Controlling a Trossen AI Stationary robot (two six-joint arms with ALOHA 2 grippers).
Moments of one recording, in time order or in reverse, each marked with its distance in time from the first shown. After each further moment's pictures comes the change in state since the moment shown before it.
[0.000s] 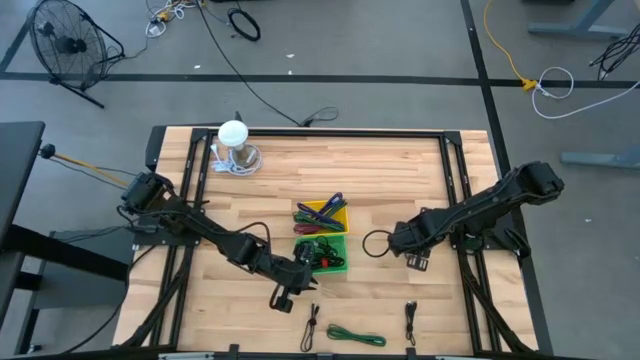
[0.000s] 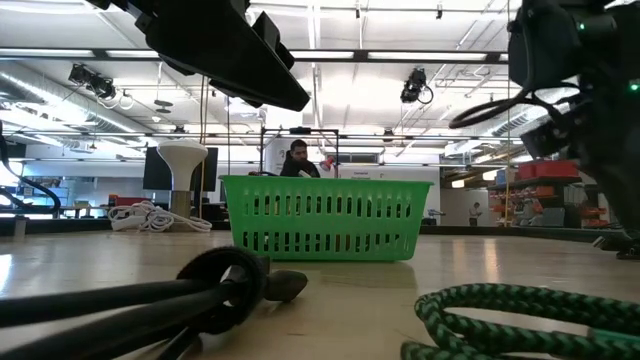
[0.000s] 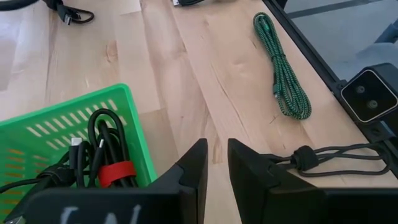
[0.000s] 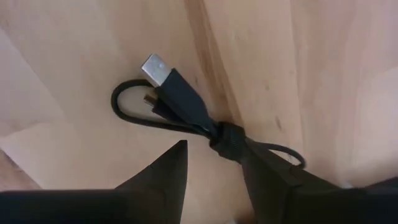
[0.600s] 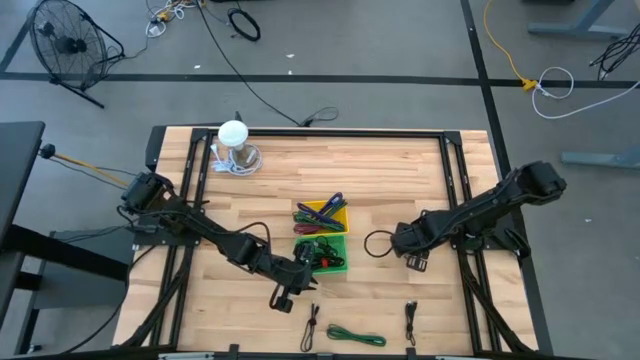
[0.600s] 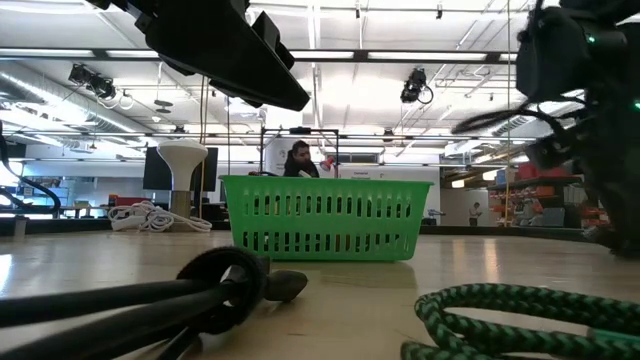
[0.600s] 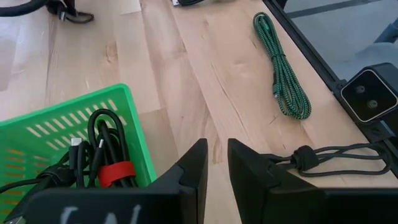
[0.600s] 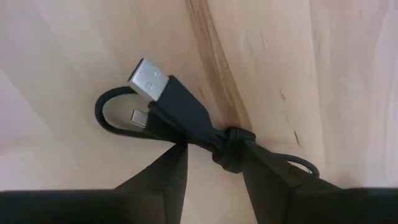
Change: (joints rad) left arm 0.000 0.000 0.000 0.000 0.000 0.001; right arm 0.000 -0.002 -0.094 0.162 0.002 0.037
